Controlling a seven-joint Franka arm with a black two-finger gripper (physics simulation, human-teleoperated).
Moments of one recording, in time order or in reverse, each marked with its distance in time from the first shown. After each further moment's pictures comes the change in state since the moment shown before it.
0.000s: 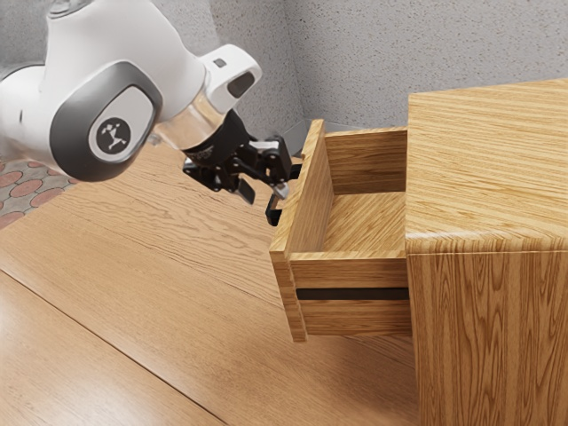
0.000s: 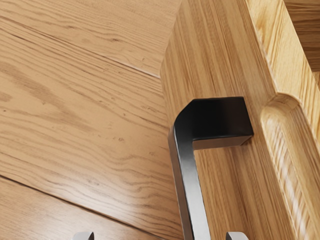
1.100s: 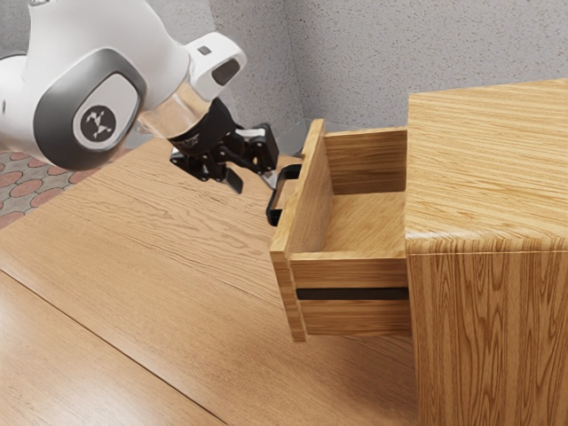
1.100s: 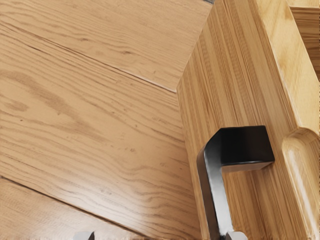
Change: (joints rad) arm 0.010 -0.005 0.016 0.023 0.005 -0.017 0.002
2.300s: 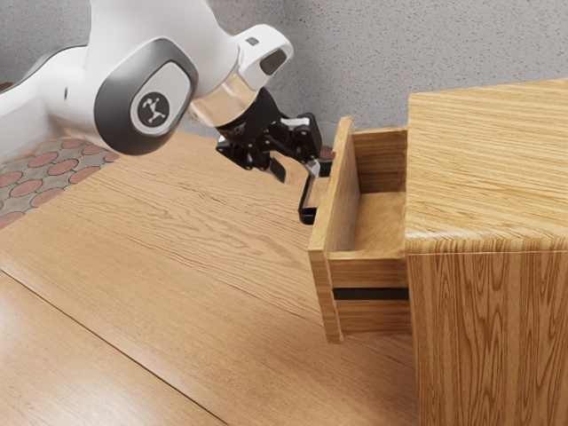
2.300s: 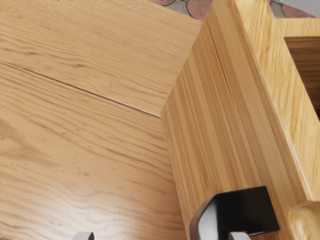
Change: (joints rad) arm -0.024 0.162 -0.032 0.152 0.005 0.018 0.007
